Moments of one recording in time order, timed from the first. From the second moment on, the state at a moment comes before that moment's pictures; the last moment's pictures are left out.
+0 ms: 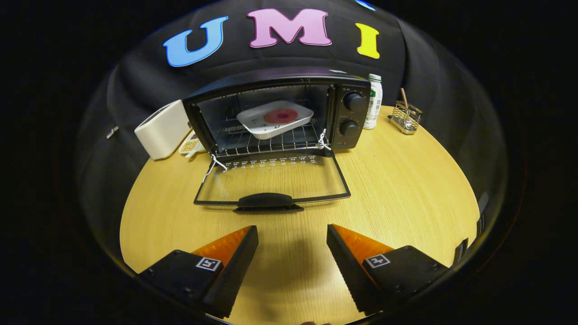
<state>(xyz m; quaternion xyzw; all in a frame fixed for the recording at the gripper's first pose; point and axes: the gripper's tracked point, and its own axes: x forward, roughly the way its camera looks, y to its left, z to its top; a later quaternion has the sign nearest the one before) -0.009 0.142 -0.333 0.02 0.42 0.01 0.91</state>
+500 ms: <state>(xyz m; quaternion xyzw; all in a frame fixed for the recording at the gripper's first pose) 0.004 0.165 -0.387 0.01 0.47 0.01 0.88</state>
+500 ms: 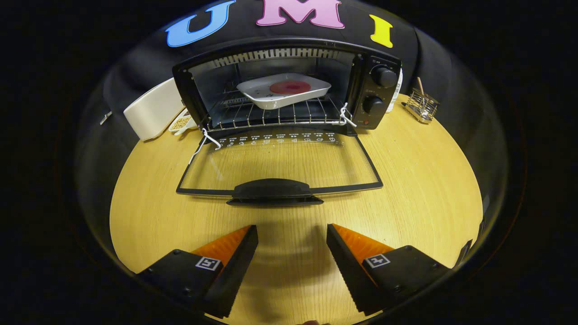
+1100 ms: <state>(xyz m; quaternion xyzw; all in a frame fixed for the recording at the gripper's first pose) 0.031 0.183 -0.399 0.00 0.48 0.00 0.88</state>
